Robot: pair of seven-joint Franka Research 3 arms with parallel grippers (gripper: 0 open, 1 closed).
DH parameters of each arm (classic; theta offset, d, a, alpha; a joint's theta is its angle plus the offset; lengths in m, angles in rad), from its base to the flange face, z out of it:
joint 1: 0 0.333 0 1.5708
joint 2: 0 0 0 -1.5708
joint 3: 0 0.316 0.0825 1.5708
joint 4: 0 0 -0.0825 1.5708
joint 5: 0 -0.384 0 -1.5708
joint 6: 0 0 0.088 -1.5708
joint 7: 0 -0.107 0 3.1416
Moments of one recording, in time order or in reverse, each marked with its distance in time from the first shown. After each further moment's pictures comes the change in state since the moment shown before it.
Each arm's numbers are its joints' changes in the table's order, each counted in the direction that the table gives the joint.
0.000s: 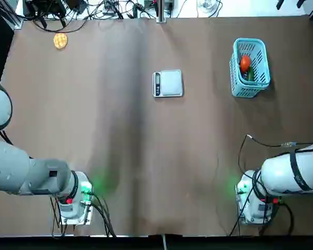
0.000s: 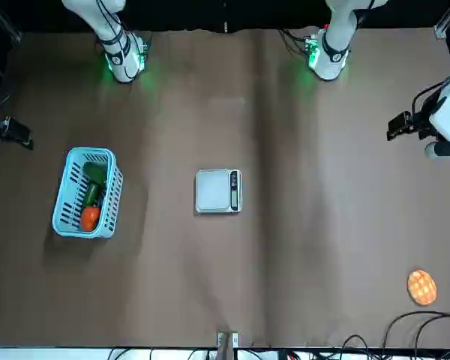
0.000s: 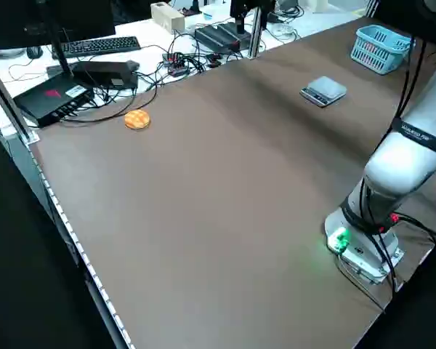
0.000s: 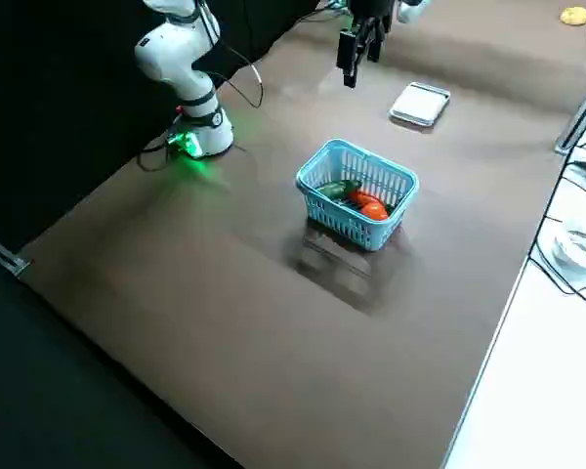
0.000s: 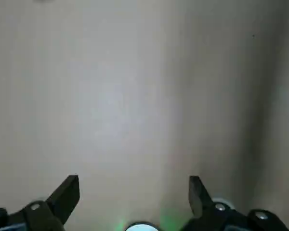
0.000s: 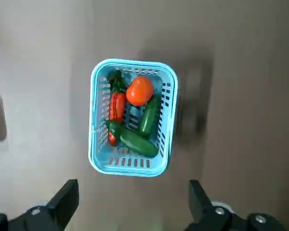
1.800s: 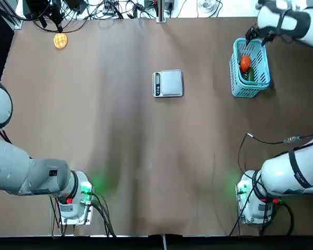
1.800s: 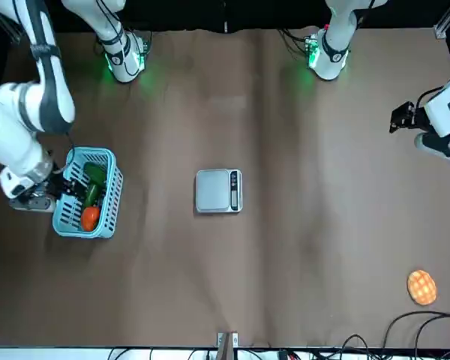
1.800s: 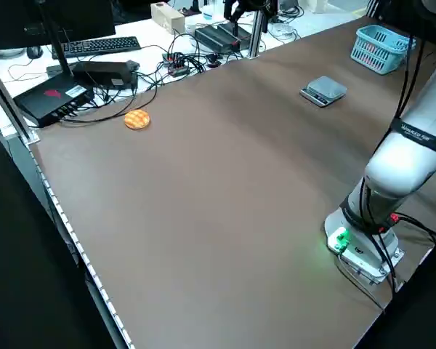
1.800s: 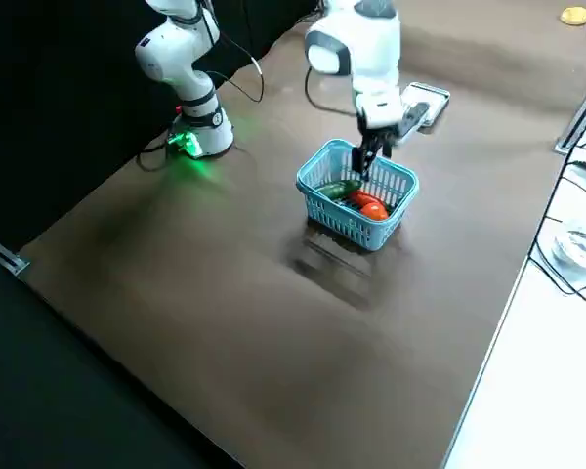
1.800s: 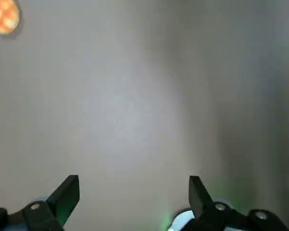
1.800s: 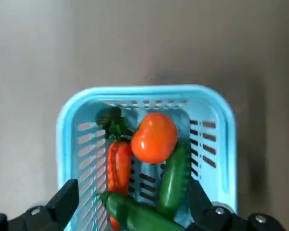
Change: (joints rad) left arm 0.020 -0.010 -0.010 0.000 -0.022 -0.022 -0.376; right arm 0.025 -0.098 0.004 -0.556 -0.026 0.809 -0.158
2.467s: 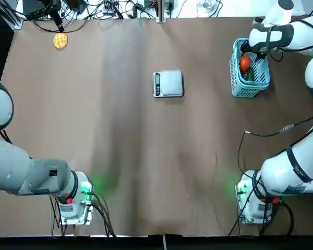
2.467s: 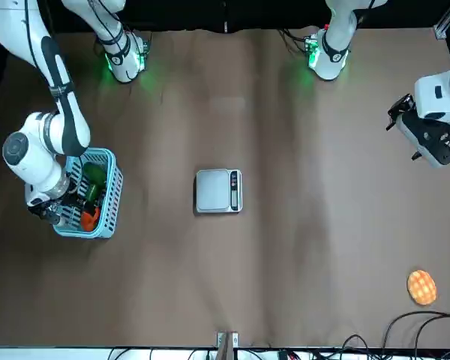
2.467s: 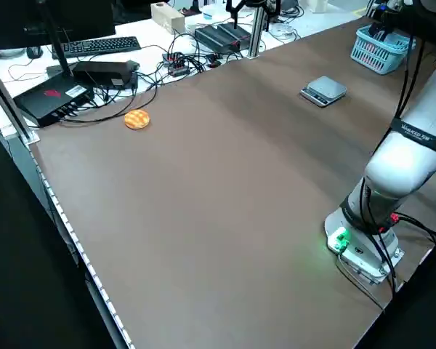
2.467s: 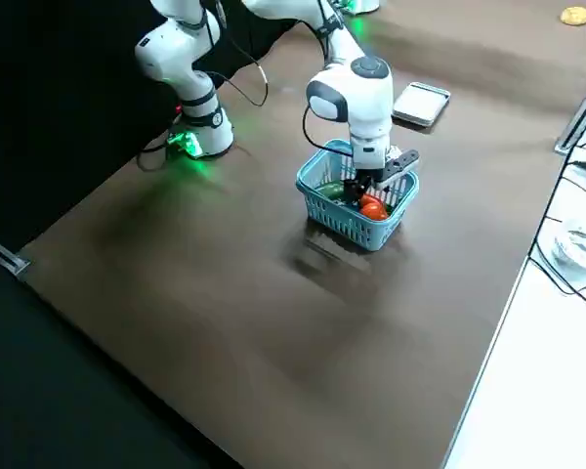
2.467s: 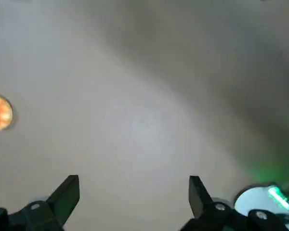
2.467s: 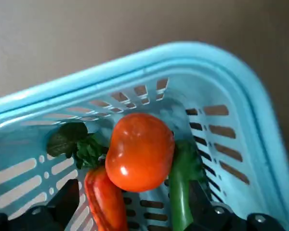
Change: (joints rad) left arm 0.001 -0.001 -0.038 0.000 0.000 0.060 -0.469; right arm -0.018 -0.161 -0.004 -0.031 -0.001 0.189 -0.229
